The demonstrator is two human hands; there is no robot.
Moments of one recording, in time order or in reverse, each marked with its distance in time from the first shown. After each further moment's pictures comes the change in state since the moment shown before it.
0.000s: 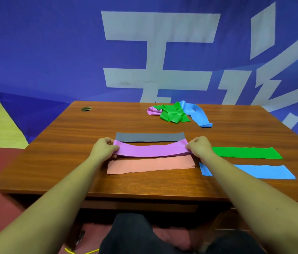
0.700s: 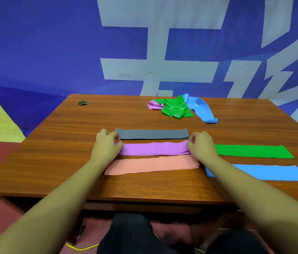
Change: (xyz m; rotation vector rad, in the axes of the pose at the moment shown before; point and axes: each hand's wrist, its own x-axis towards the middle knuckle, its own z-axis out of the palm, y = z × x) left_hand 0.018 -0.008 0.023 0.479 0.173 0.362; right_hand 0.018 0.014 0.015 -0.423 0.112 -0.367
